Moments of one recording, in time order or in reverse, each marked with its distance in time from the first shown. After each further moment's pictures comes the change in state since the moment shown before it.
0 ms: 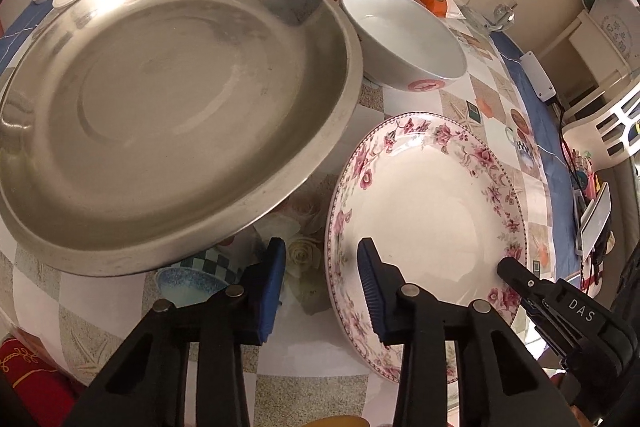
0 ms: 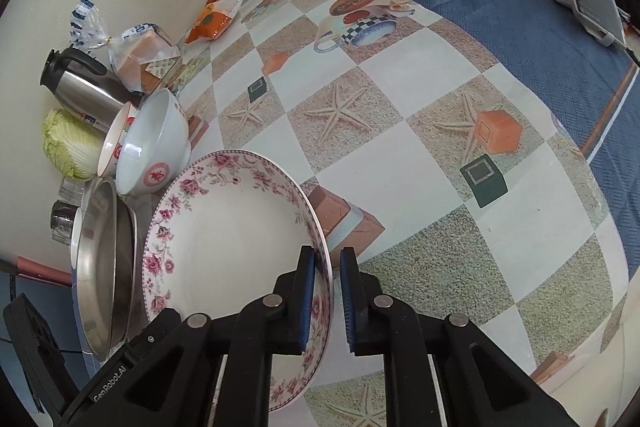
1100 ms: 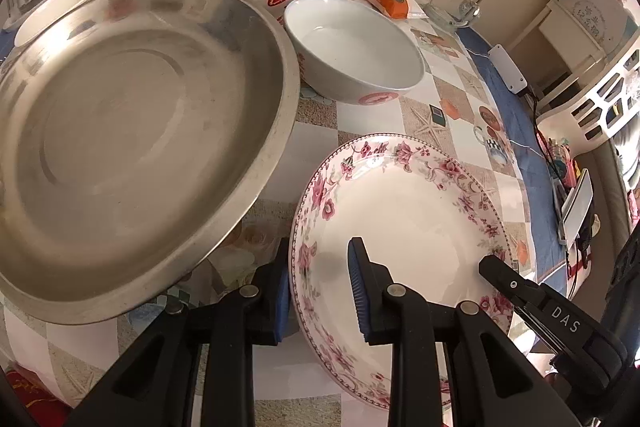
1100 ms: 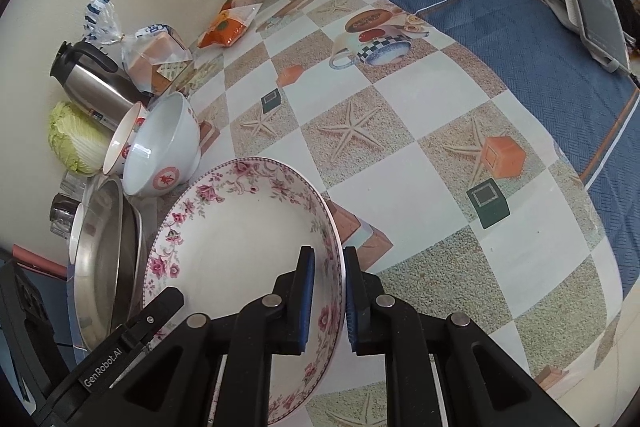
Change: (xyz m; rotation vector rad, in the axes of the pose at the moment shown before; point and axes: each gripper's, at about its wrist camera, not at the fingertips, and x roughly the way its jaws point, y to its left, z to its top) left arm 0.003 -0.019 0.014 0.079 -0.023 -0.083; right arm -0.002 0.007 0.005 -0.055 -0.055 -0.003
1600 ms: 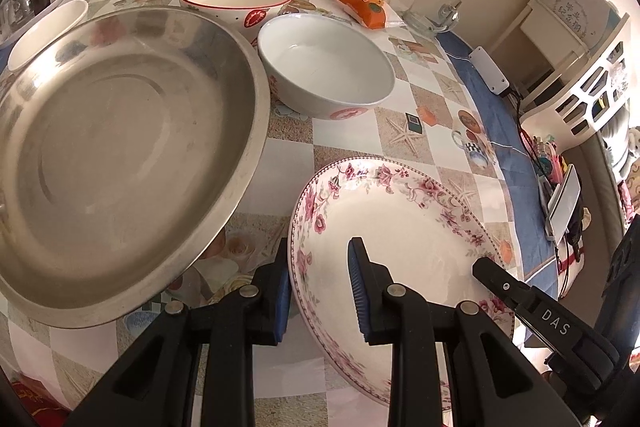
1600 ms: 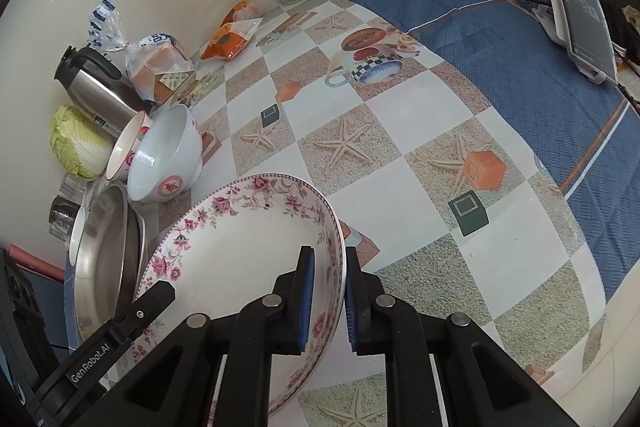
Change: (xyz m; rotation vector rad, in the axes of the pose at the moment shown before) left arm -0.012 -0.010 0.003 0.041 -0.029 -0.031; right arm -0.014 -0.003 0.000 -0.014 -0.040 -0.015
